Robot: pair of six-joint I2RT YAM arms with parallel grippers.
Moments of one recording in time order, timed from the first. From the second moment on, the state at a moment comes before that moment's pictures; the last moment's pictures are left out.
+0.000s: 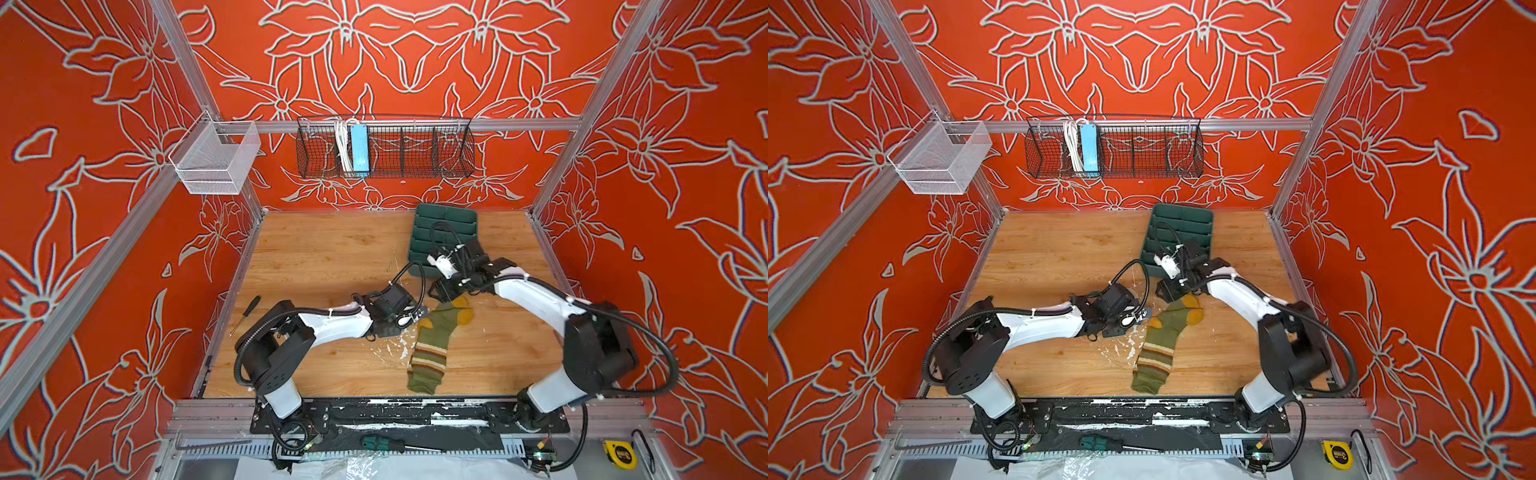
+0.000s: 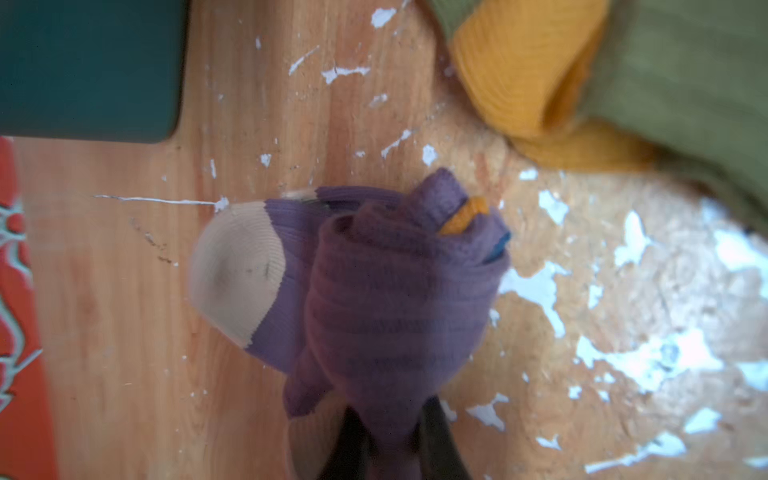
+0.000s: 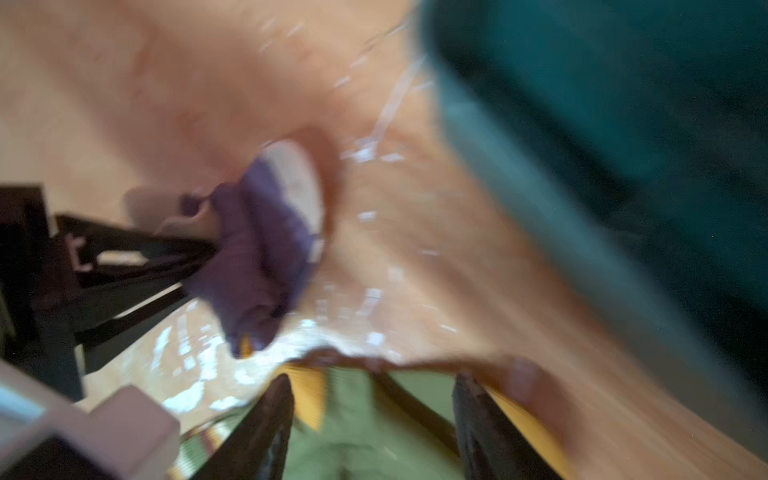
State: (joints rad) left arm -0.80 1.72 0.98 -0.37 -0.19 0.63; right arm 0.40 1.48 1.05 -0.54 -0.24 -0.07
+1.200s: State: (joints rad) left arm -0.53 2.13 1.58 -1.08 0.54 0.41; right arm 0.89 1.31 0.55 0.04 -0.07 -0.64
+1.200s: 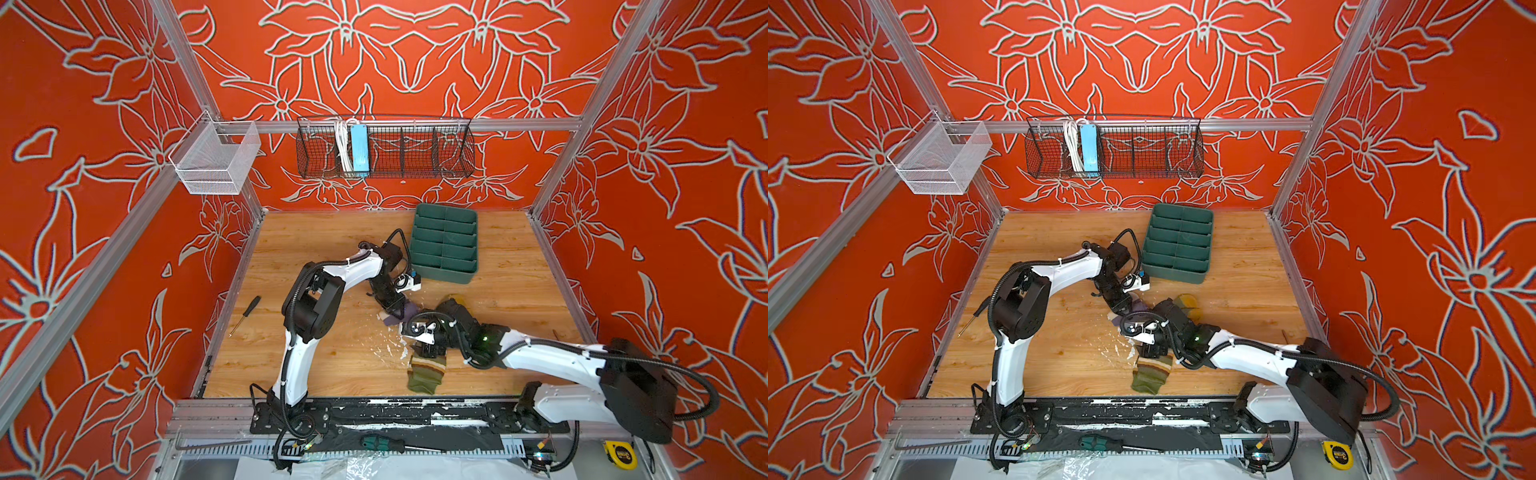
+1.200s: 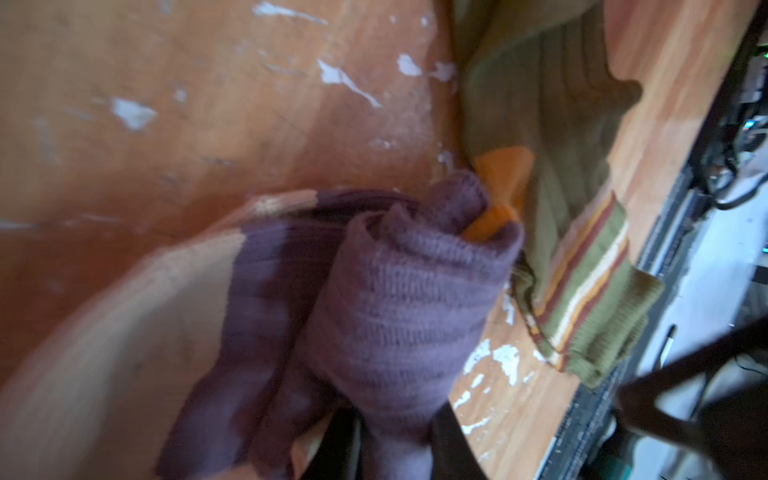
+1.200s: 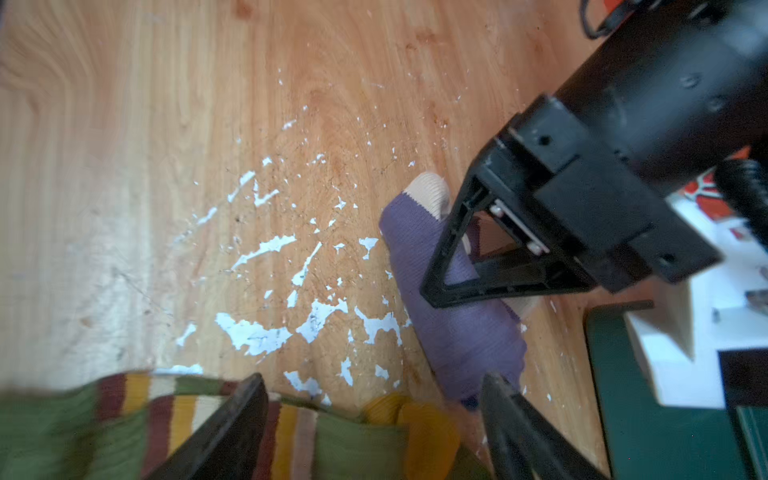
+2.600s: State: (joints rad) left arm -0.53 1.30 1.06 -0.59 -0.06 0.29; right arm 0.88 1.78 1.09 -0.48 -0.11 -0.90
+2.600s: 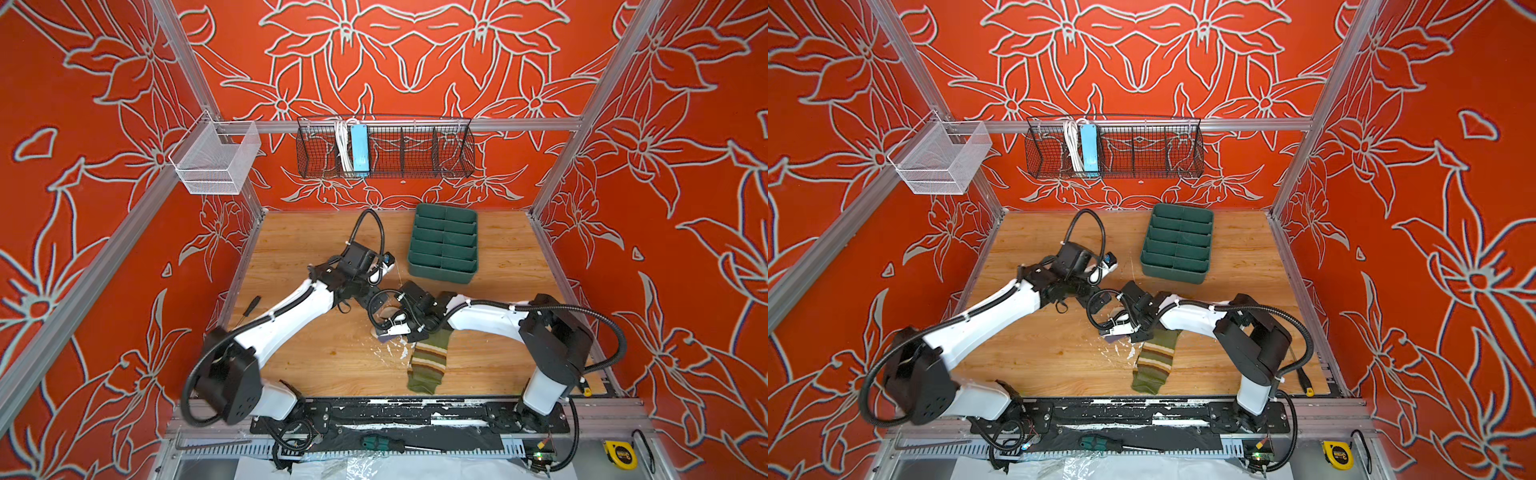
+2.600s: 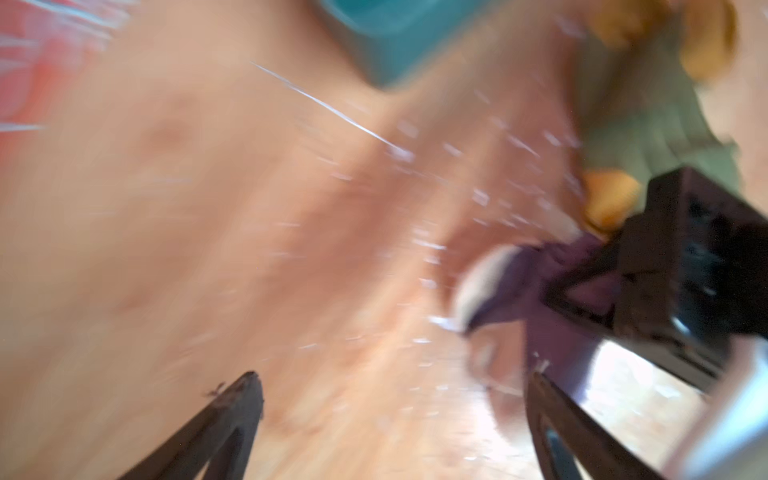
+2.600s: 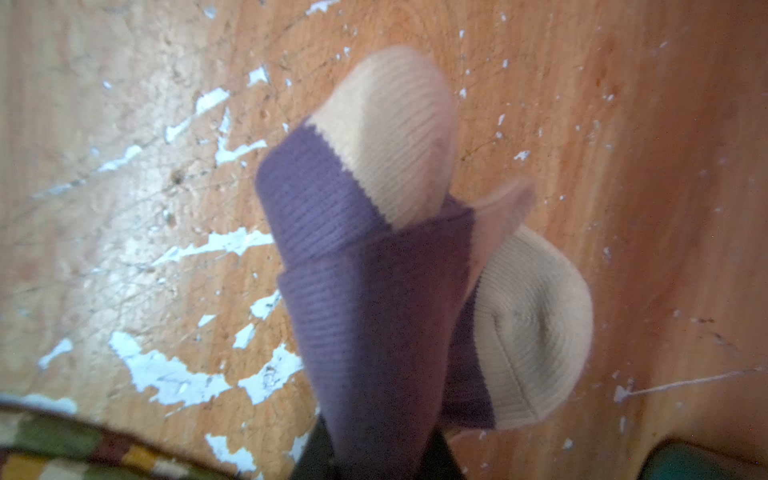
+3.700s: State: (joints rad) left arm -0.90 1.17 0.56 -0.17 -0.11 0.74; right arm 0.73 2.20 1.71 -1.14 -0.47 -0.87
